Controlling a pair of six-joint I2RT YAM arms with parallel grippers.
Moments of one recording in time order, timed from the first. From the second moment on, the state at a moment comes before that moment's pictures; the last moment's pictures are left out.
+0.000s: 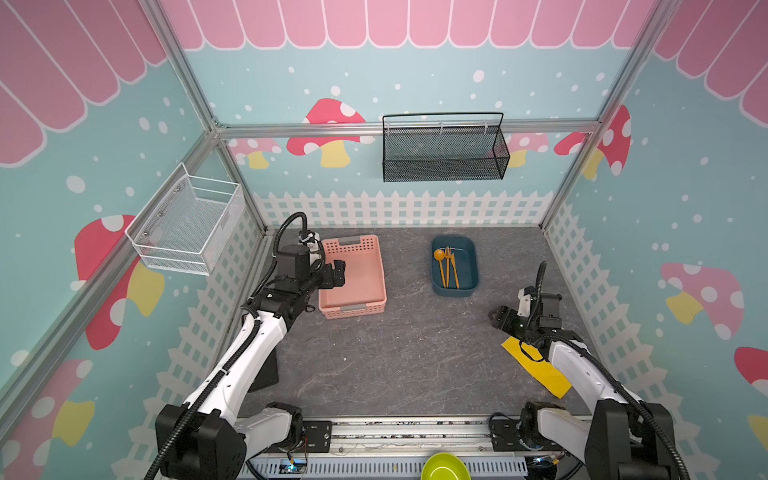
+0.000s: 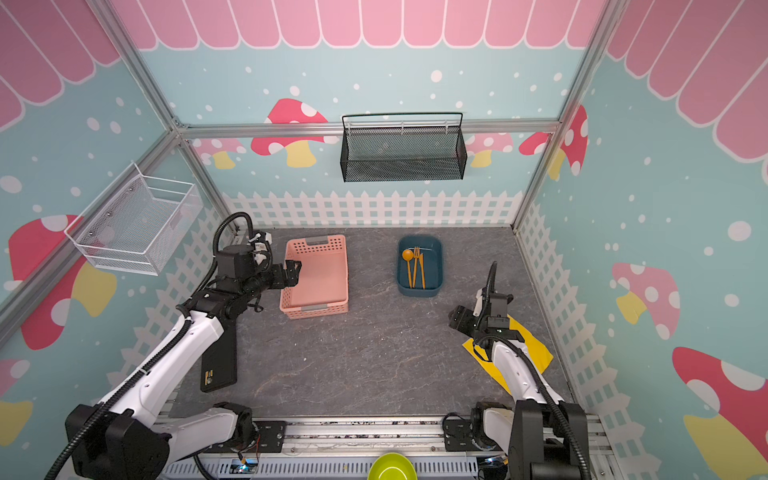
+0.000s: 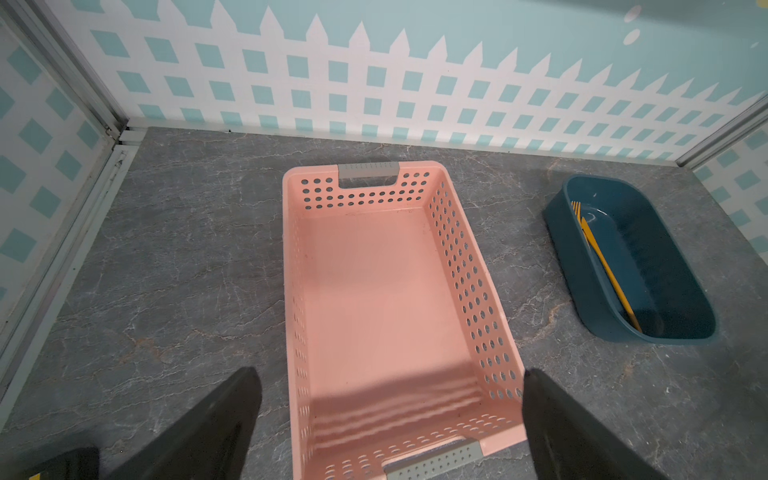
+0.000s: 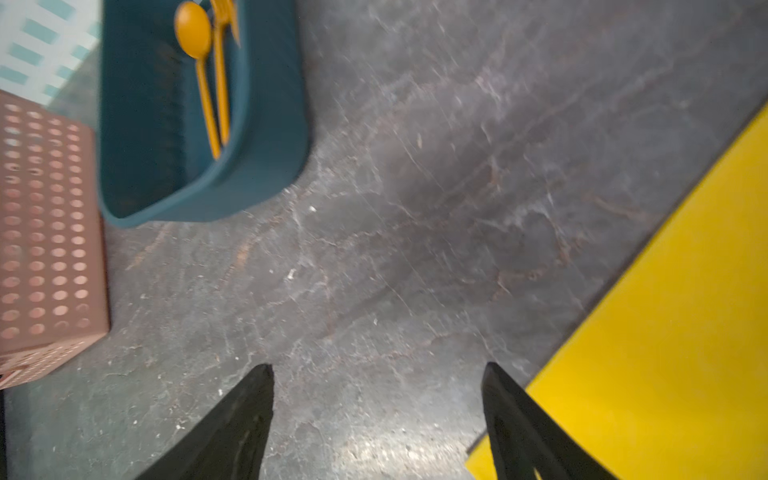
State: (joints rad) left arm -0.19 1.18 1.01 -0.37 0.01 -0.21; right arm -0.07 1.13 0.51 -0.30 -0.24 0.42
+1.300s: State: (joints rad) left arm -0.21 1.17 1.01 -0.39 0.06 -0.22; right arm 0.11 1.09 0.41 -0.35 -0.27 0.63
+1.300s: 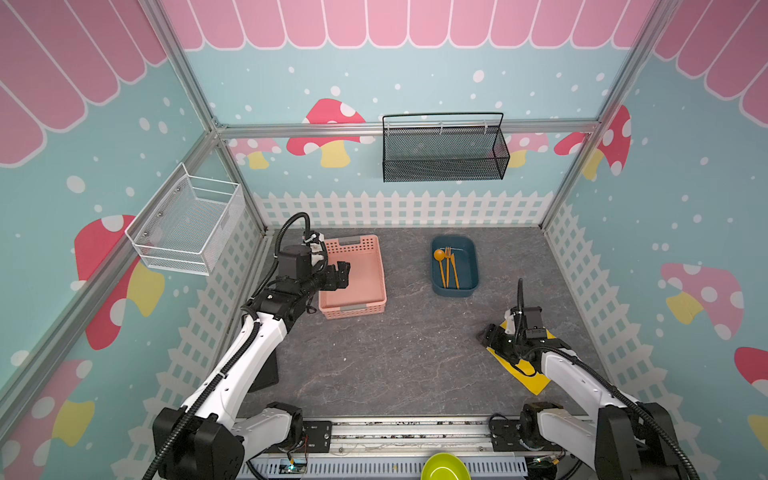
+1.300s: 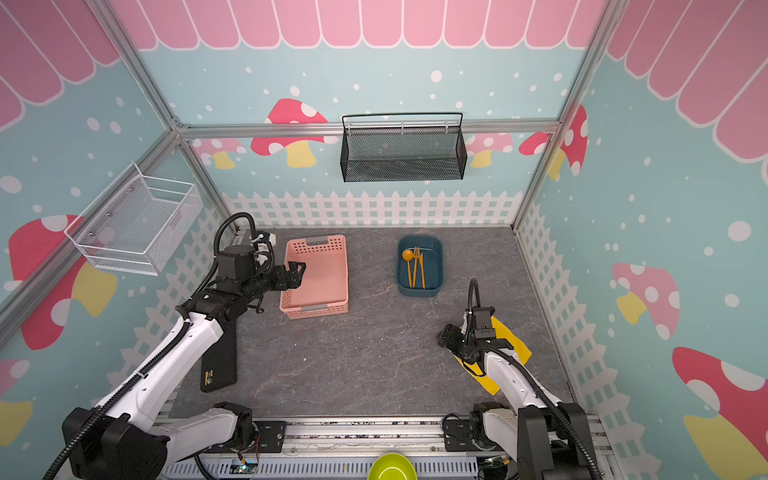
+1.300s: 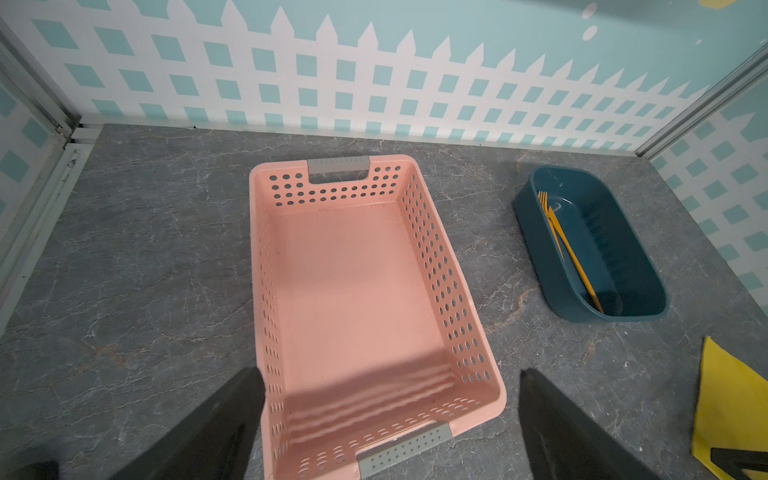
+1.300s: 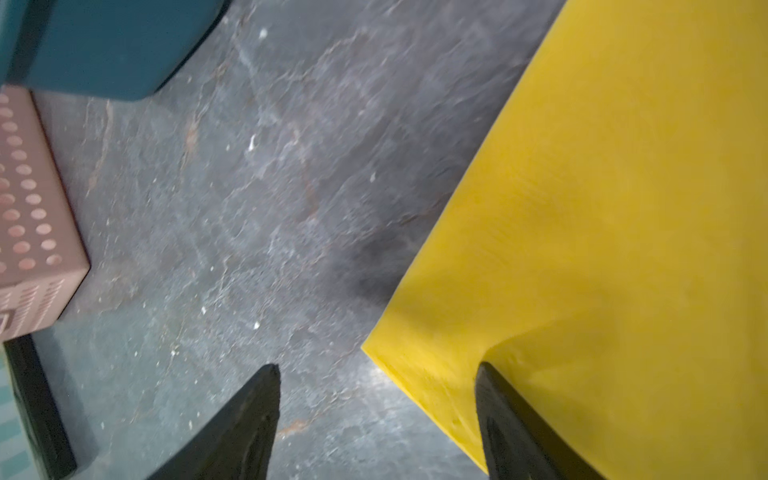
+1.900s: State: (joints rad) left arm -0.21 1.16 1.00 -0.38 0.10 -0.24; right arm 0.58 1.24 0.46 -0.15 -0.22 1.07
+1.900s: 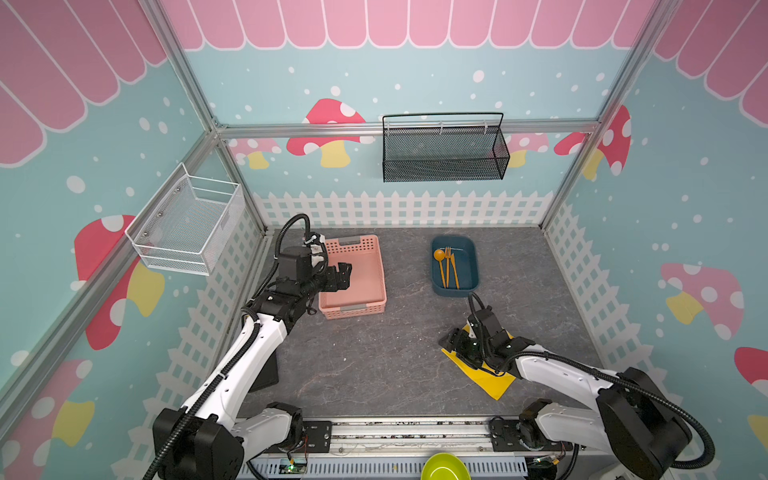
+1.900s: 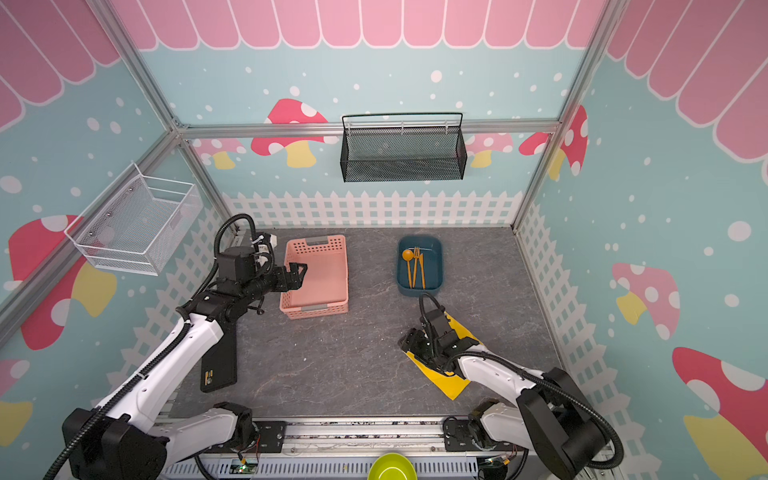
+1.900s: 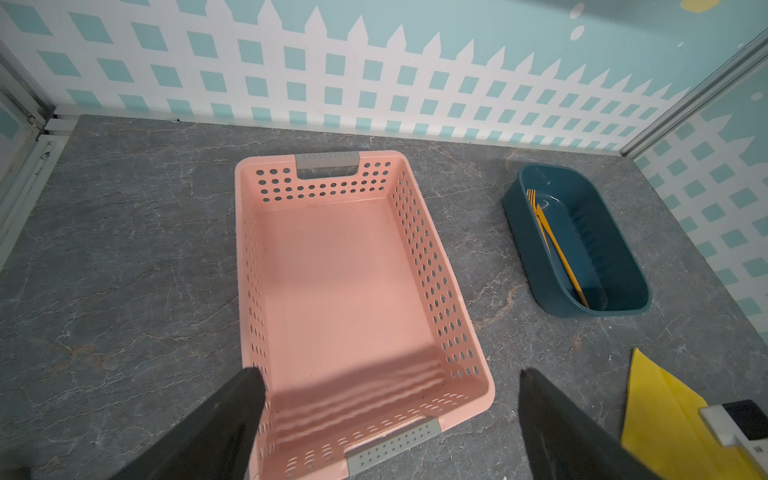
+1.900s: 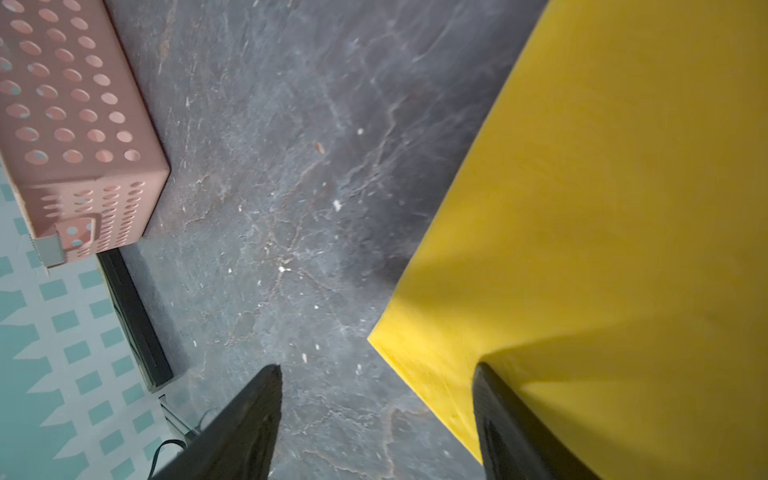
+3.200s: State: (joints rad) left arm -0.21 1.13 0.99 -0.37 0.12 -0.26; right arm 0.89 1.71 0.82 0.06 -0.20 1.20
